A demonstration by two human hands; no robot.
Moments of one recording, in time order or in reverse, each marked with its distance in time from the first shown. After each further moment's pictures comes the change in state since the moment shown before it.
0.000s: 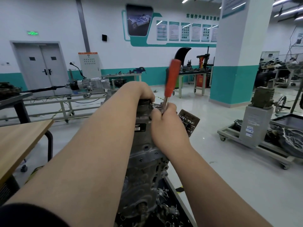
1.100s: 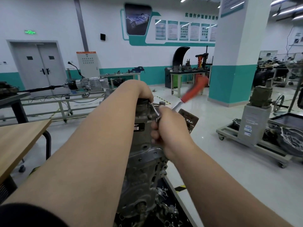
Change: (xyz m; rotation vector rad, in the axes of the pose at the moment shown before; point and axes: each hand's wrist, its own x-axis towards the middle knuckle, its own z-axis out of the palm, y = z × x) left_hand 0.011 -0.003 0.000 -0.012 -0.024 -0.011; right_hand 0.000 -0.009 -0.005 0.717 -0.114 0.457
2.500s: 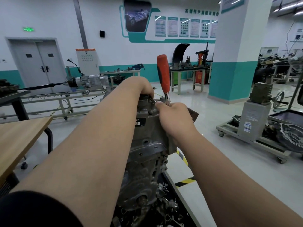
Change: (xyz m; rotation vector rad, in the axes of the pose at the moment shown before) left_hand -0.010 0.003 0.004 -0.011 0.061 0.049; right_hand 0.018 0.002 -0.017 -0.433 0.053 -0.215
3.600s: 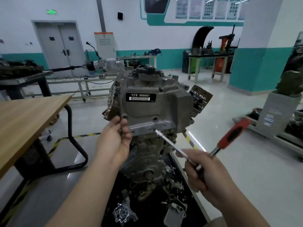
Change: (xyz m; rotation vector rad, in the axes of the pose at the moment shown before) left_hand -0.147 -0.089 0.157 -2.088 0.466 -0.344; right_hand -0.099 0.132 -0.060 0.422 -0.448 0.255
